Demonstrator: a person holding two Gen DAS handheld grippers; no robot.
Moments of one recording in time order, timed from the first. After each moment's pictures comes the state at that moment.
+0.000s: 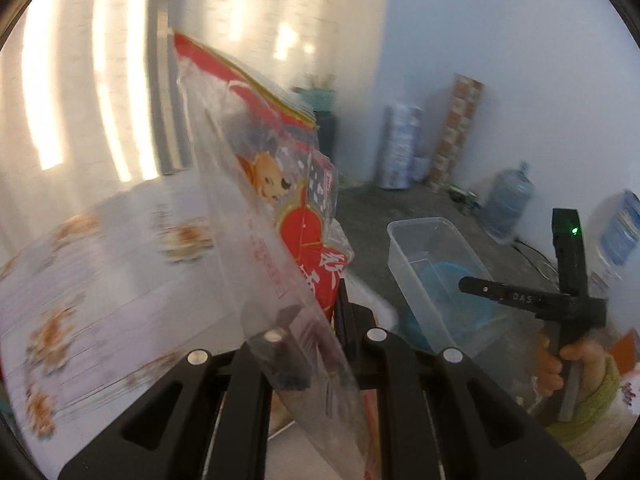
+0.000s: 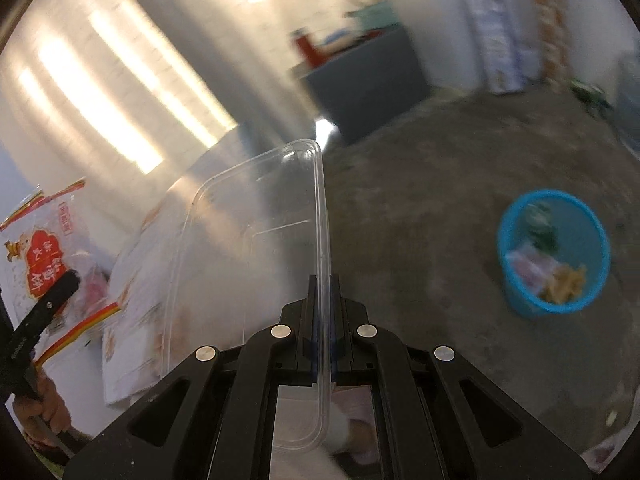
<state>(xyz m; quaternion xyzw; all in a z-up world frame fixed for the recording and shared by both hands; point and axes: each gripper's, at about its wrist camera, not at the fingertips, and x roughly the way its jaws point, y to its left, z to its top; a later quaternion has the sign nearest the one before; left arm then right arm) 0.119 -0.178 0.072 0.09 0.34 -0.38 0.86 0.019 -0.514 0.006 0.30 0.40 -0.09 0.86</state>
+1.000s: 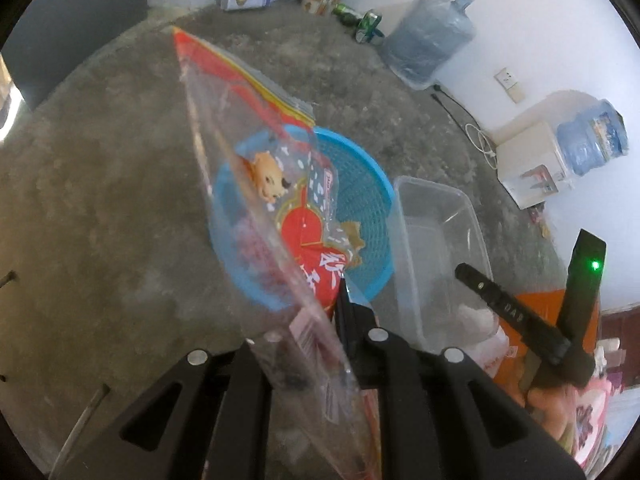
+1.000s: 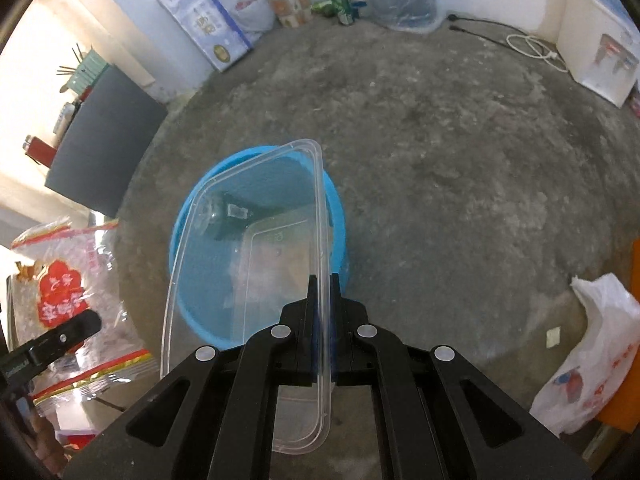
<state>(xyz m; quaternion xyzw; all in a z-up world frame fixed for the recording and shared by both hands) 0.126 -0.607 -0.170 0.17 0.59 -0.50 0.61 -0.101 -0.757 -0.162 0.40 0.42 -0.40 0.70</state>
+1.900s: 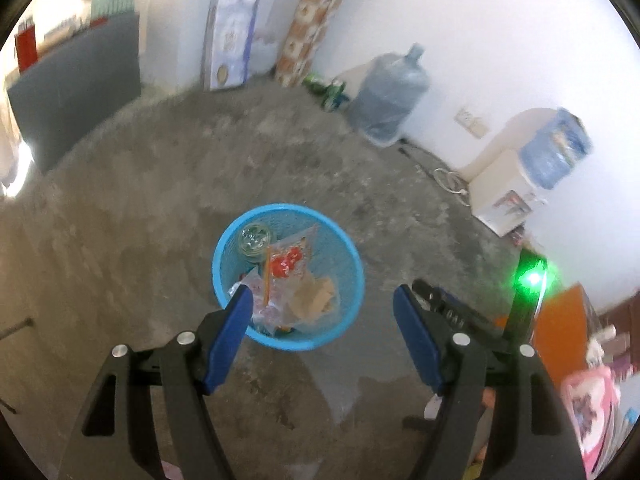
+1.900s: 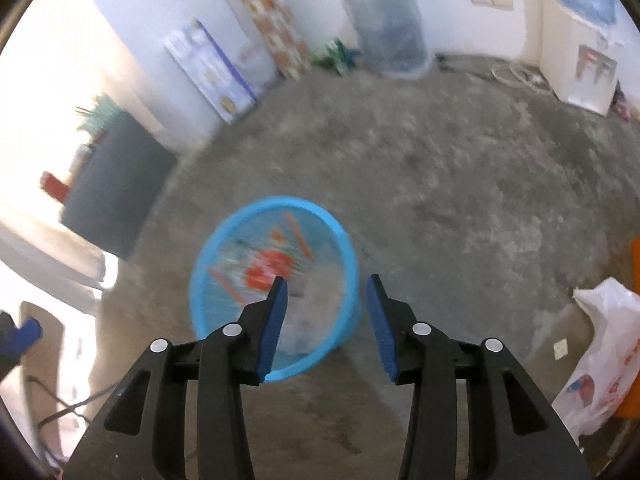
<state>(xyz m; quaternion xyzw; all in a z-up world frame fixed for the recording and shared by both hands) 0.092 -0.553 -0.050 0.14 0.47 -0.56 0.67 -0.123 -0.724 -0.106 0.38 0.32 -0.44 0.75</state>
